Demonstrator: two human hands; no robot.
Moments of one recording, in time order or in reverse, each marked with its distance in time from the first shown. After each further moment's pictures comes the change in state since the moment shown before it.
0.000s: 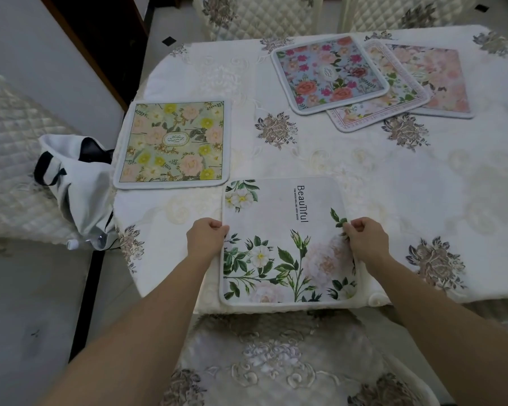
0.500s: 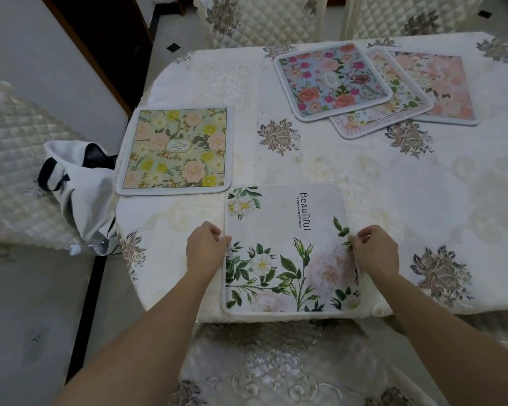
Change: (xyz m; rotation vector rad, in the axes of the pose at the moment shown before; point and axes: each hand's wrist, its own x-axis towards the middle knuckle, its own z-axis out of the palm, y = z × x) left_hand -0.001 -0.012 0.000 0.206 0.072 0.208; right_hand -0.004 0.001 -0.003 -0.185 0.090 -0.018
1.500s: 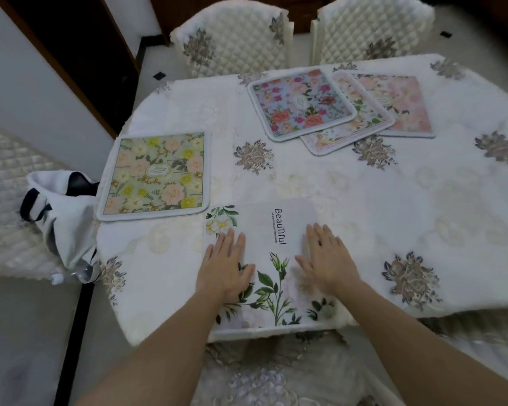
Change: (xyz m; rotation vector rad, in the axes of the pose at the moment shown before) left_hand -0.029 0.036 0.044 0.616 -0.308 0.477; right_hand -0.015 -0.011 -0.001 -0.549 -0.251 -0.566
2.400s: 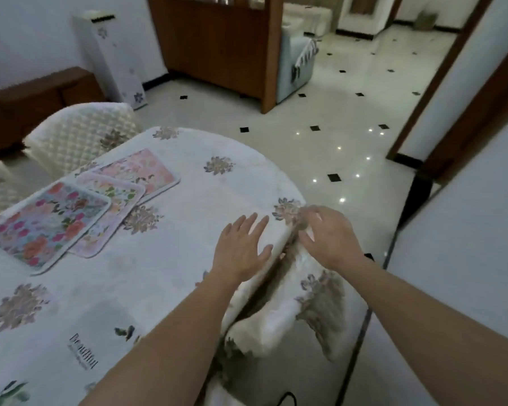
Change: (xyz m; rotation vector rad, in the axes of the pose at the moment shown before) left_hand -0.013 0.459 -0.052 0.184 0.184 1.039; right_hand -0.299 0.275 -0.118 0.038 0.635 0.721
